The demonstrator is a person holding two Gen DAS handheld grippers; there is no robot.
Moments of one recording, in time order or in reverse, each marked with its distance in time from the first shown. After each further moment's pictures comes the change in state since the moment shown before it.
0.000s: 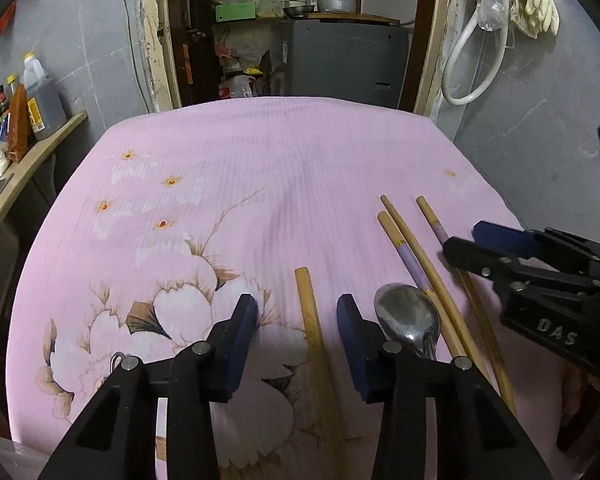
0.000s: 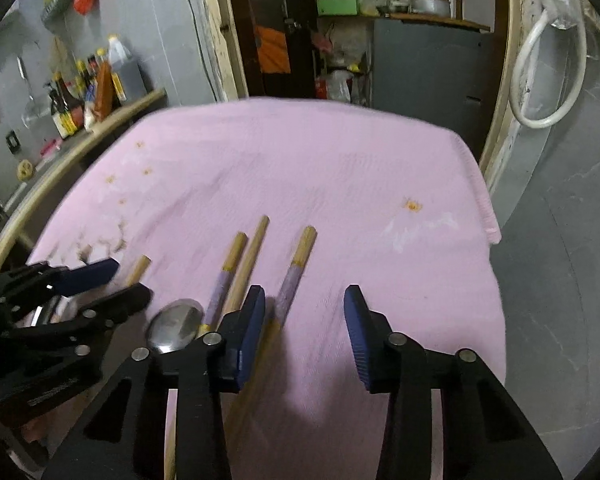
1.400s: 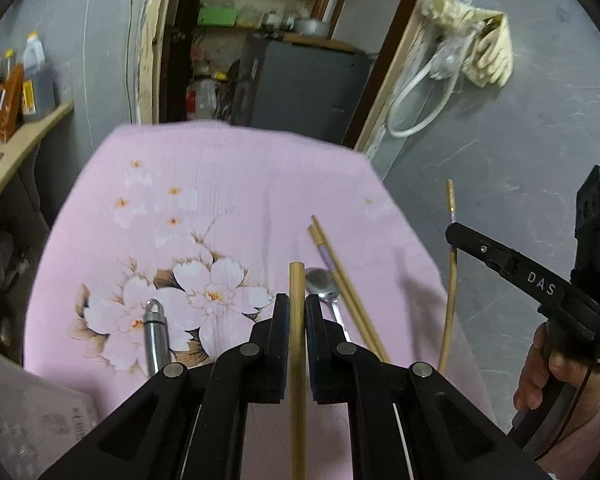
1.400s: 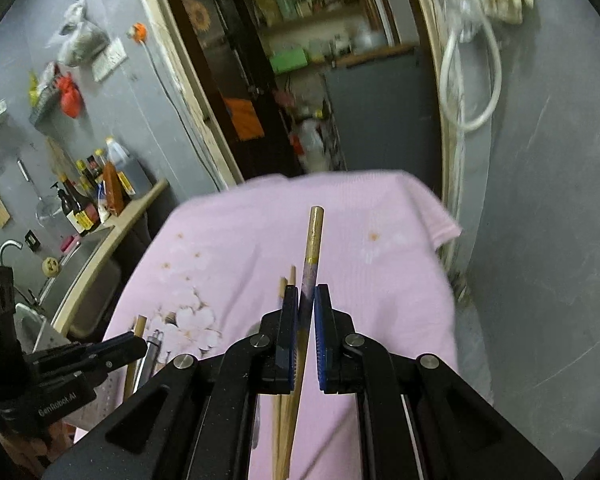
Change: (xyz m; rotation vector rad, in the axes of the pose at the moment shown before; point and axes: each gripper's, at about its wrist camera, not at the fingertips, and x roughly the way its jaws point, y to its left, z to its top) left arm -0.117 0.027 -0.013 -0.066 -0.038 -0.244; right arm -0.154 -0.006 -0.014 0.247 -0.229 0.025
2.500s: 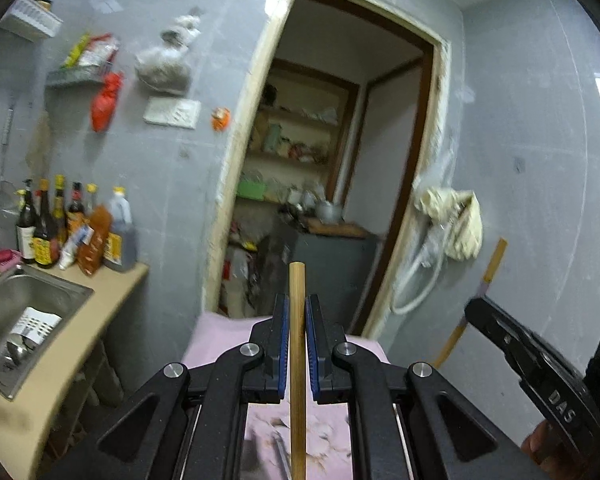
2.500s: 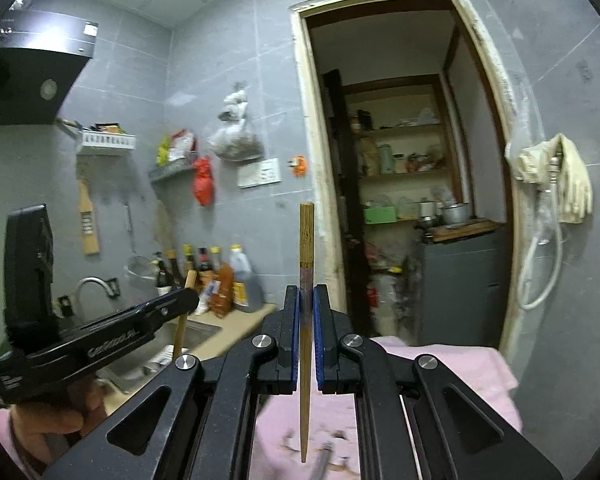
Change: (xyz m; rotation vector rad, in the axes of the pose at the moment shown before) left arm -0.244 0.079 0.040 -0.021 -0.631 0.062; right arm -0.176 0.252 0.026 -0.237 -0.511 0.187
